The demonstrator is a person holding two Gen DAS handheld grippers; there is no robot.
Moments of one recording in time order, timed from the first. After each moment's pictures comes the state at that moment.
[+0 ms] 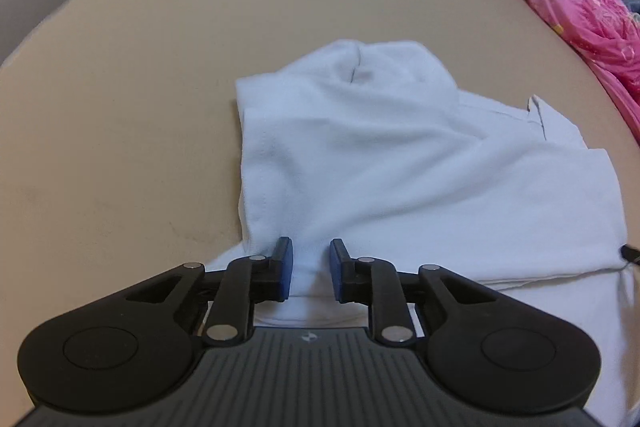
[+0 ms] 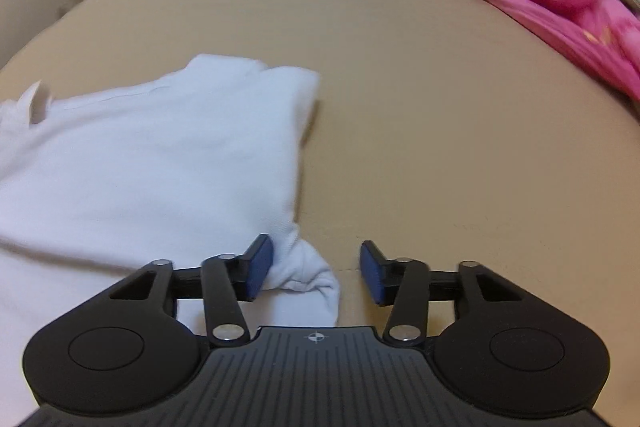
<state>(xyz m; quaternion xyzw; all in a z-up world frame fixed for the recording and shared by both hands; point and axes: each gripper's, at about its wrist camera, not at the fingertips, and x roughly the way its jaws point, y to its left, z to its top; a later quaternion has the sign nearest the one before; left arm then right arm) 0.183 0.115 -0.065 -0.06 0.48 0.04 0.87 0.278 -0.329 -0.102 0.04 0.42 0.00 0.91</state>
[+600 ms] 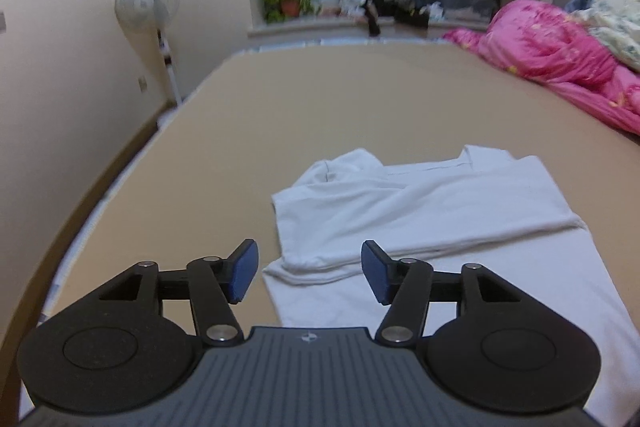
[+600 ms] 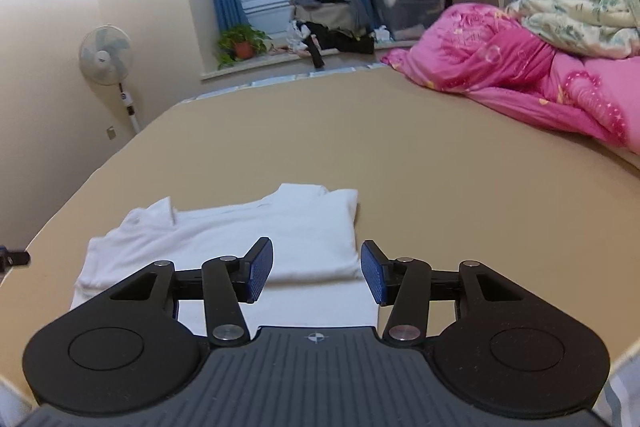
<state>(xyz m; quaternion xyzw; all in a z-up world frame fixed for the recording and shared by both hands) -0.002 0.055 0.064 0.07 0.30 0.06 0.95 0.077 -0.324 0.024 0.10 0.25 0.04 0.96</state>
